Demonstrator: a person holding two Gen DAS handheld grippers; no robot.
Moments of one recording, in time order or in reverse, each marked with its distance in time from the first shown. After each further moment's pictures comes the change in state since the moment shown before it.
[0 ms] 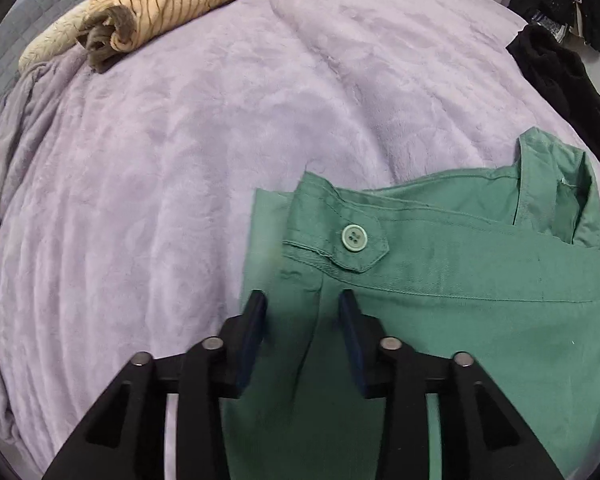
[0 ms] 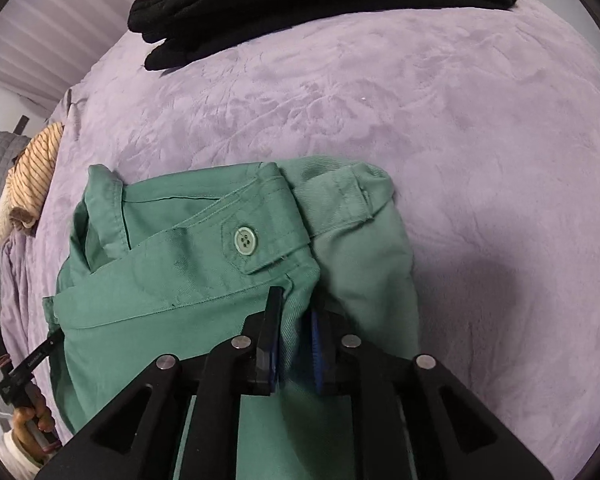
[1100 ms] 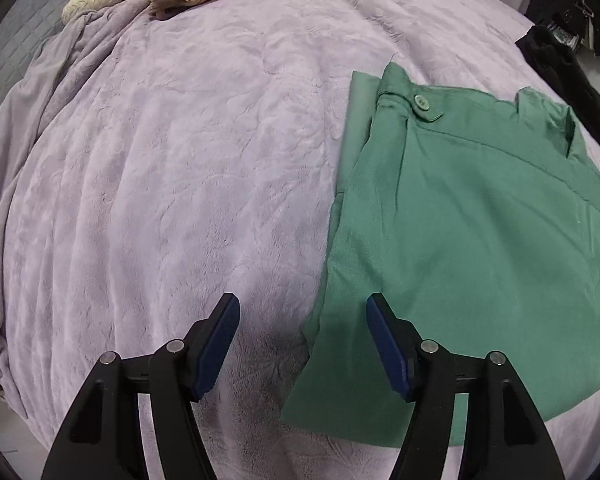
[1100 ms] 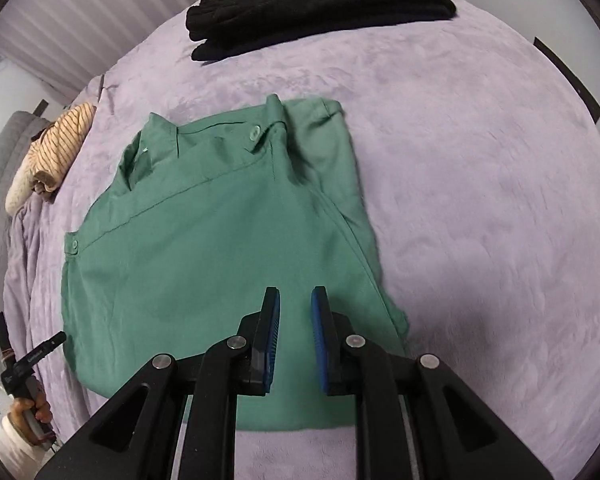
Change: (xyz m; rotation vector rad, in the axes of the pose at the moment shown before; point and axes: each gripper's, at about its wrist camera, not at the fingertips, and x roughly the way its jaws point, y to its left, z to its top) left arm -0.026 0.054 -0.116 -0.080 0.075 0.025; right arm -0.077 -0.006 -0.096 -0.079 -0.065 0.002
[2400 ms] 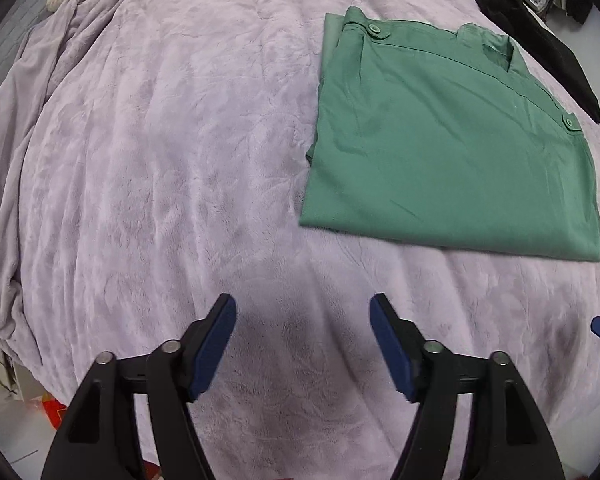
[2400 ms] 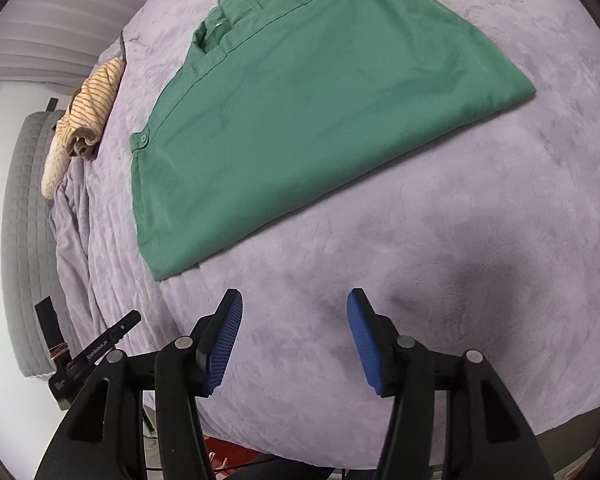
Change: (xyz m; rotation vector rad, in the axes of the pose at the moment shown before) left arm -0.080 0.031 -0.113 0.090 0.129 -0.089; right arm -0.033 0.109 -0.166 0.181 0.243 0.178
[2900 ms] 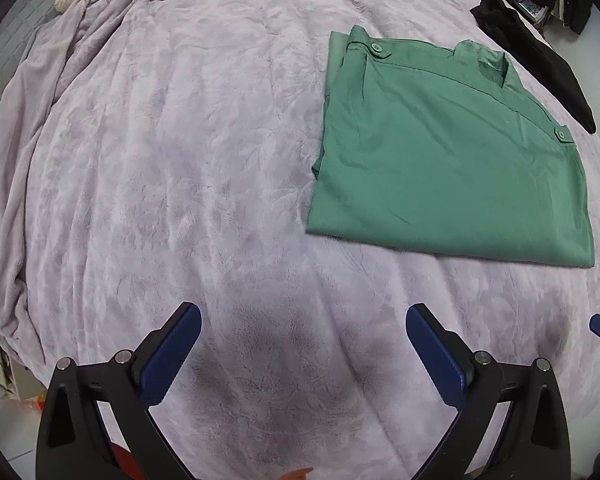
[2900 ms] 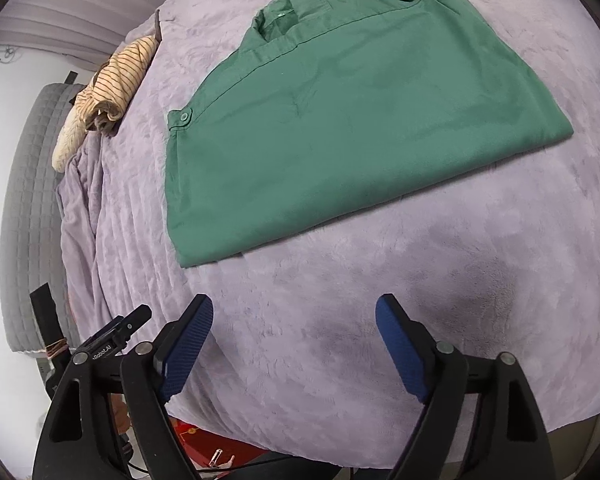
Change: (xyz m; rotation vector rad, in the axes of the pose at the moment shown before) left arm -0.014 0.011 0.008 -0.028 -0.023 -0.019; right arm 0.001 0.062 -0.012 -0.108 -0.024 -0.017
